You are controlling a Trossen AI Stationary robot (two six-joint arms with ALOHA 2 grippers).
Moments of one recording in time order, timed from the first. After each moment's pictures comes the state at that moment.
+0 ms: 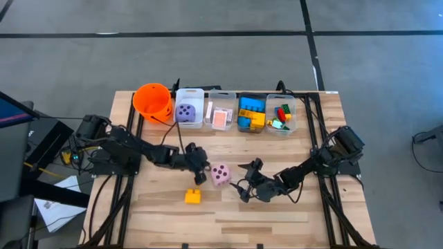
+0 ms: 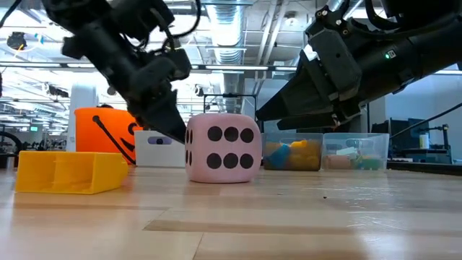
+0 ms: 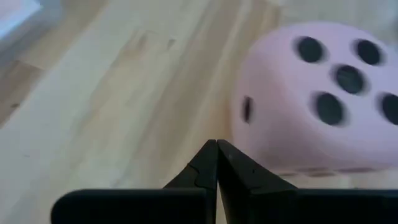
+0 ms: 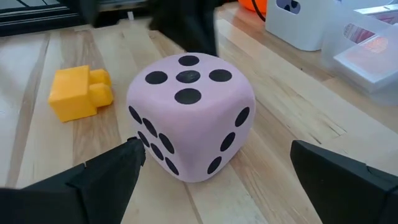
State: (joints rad) left arm -0.18 1.58 0.67 0.12 -0.32 -0.44; right arm 0.50 1.82 0.71 0.52 0.81 0.50
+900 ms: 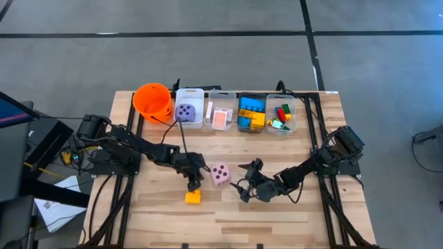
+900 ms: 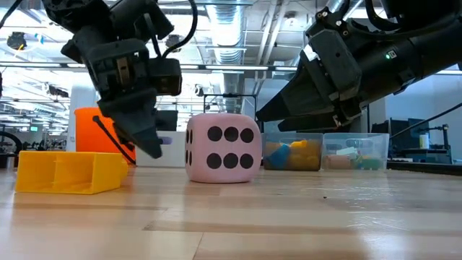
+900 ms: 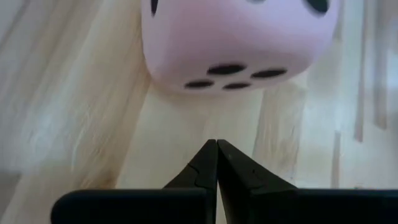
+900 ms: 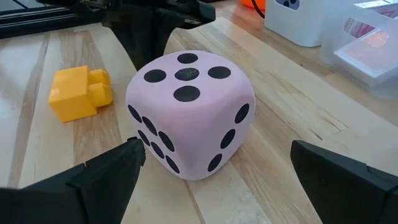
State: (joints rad) left arm -0.17 1.57 0.67 0.01 0.09 -0.56; right arm 0.50 1.82 0.71 0.51 0.81 0.52
